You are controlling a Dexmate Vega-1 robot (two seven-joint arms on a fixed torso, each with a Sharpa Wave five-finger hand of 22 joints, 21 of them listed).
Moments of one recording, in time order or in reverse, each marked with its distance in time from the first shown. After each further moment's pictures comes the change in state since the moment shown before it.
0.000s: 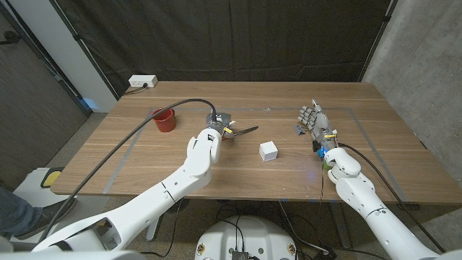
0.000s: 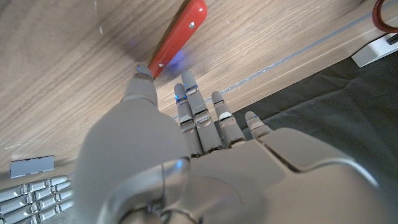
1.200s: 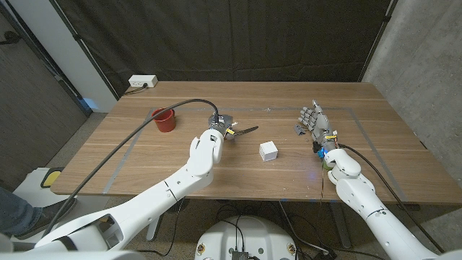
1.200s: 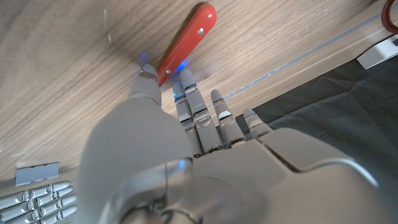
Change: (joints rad) left arm -0.031 0.000 0.043 0.026 -0.005 0.022 -0.010; left_hand 0.032 0.013 0.016 0.000 0.000 0.034 -0.009 0.000 0.000 0.027 -0.001 -0.004 0.009 0.019 -0.001 -0.005 0.000 0.028 0.015 -0.004 0.000; right arm -0.007 0.002 0.003 0.000 0.003 0.000 -0.004; right_hand 0.000 0.000 -0.004 -0.004 0.000 0.000 0.000 0.000 0.000 0.005 -0.005 0.000 0.000 0.000 0.000 0.000 0.000 0.000 0.000 -0.014 0.000
